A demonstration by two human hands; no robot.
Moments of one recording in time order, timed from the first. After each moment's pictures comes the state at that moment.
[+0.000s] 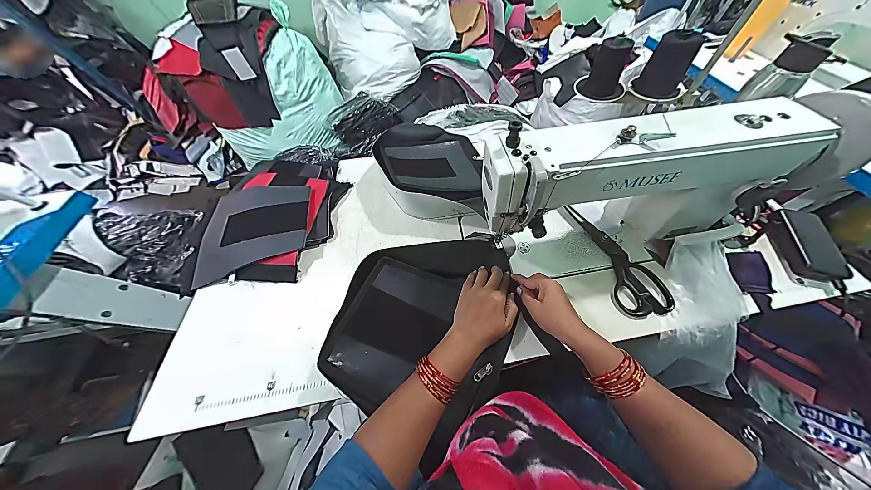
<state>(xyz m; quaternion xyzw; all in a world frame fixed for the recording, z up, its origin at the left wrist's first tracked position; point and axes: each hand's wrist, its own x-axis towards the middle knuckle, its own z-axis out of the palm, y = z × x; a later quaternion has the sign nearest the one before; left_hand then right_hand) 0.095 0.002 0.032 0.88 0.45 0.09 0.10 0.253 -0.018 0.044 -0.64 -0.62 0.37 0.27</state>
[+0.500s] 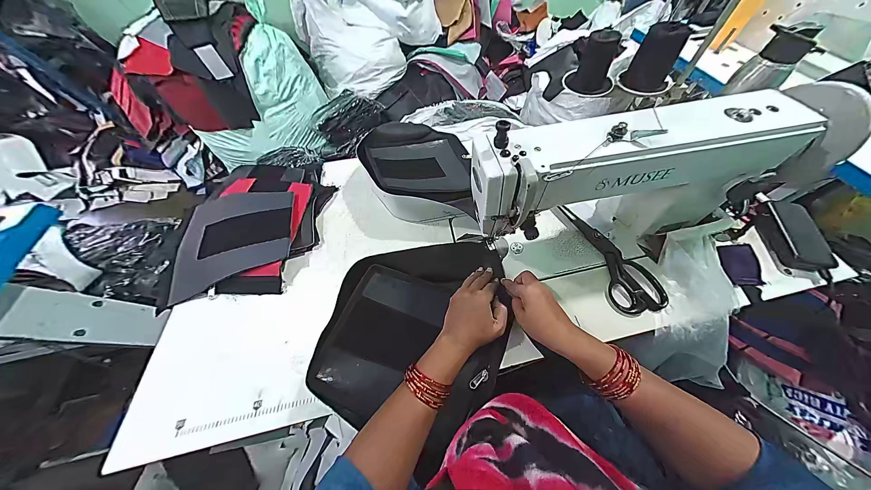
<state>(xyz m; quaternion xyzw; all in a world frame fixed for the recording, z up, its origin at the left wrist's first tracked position) 0.086 0.004 0.028 0.85 0.44 0.23 0.18 0.239 -0.017 0.062 -0.65 -0.68 0.31 0.13</state>
